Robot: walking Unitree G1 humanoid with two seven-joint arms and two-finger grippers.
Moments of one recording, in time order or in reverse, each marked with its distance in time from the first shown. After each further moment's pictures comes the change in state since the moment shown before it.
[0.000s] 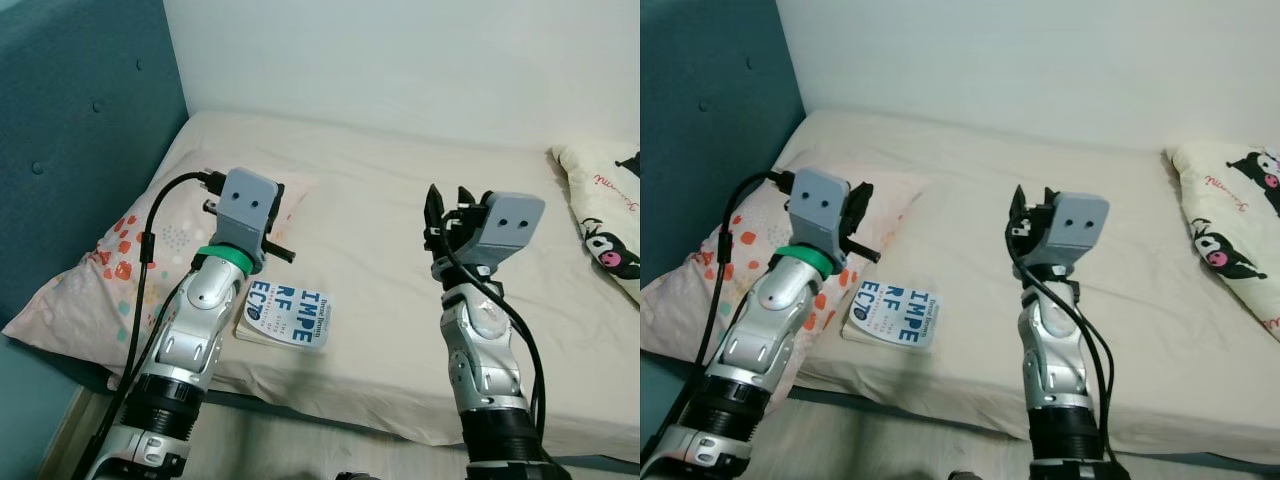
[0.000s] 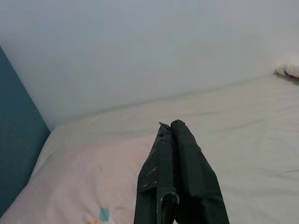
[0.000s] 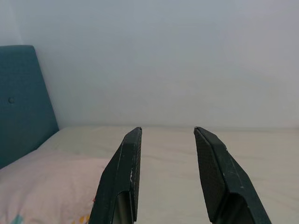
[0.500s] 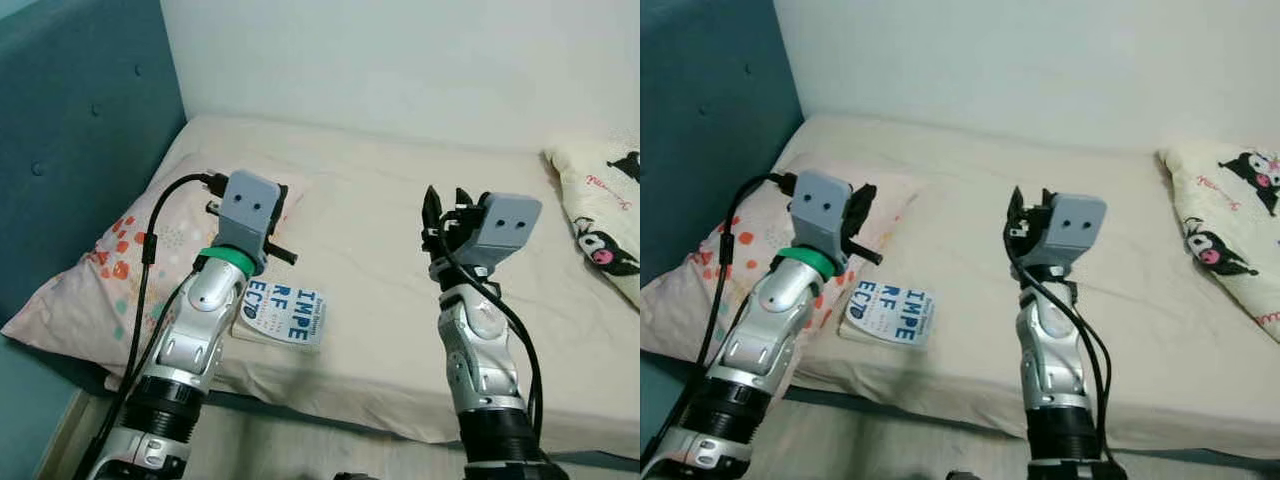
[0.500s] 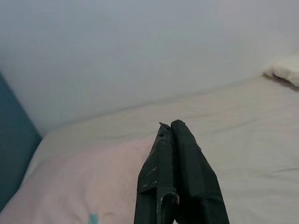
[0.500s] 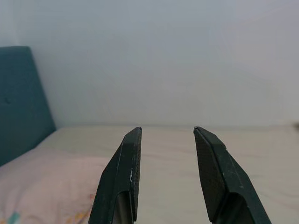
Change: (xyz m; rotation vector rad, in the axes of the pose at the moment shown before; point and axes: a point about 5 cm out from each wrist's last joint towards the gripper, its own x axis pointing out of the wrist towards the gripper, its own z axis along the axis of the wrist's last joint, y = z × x) left arm 0.000 -0.002 0.001 -0.004 -0.007 -0.009; right arm -0.001 0.003 -0.002 0.014 0.007 0.001
